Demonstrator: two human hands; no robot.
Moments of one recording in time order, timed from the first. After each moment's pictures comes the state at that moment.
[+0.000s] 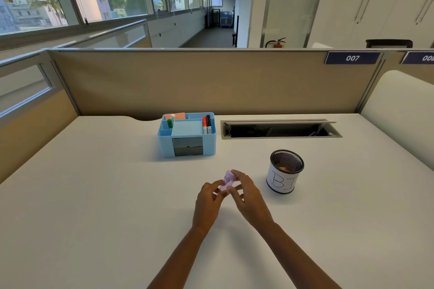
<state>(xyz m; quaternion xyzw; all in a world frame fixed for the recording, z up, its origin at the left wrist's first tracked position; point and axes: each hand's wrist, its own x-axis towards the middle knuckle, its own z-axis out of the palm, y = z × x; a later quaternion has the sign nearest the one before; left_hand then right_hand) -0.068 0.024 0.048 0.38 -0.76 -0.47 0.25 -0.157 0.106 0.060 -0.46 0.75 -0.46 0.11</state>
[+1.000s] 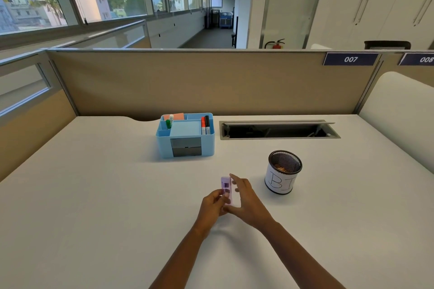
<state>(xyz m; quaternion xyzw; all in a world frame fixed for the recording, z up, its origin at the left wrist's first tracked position) -0.073 0.029 0.032 0.35 -0.64 -0.66 0.20 -0.167 0.110 0.054 -0.50 0.77 -0.35 0.18</state>
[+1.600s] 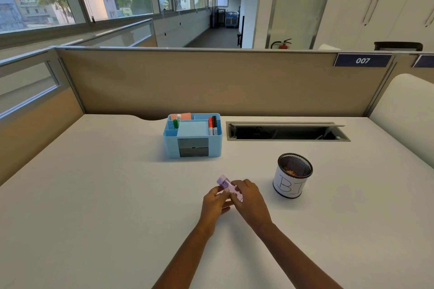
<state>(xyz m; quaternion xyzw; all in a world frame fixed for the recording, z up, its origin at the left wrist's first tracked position) -0.074 0.020 0.045 0.40 -0.58 -0.67 0.22 -0.160 0.082 0.044 -0.46 0.82 -0.32 0.08</state>
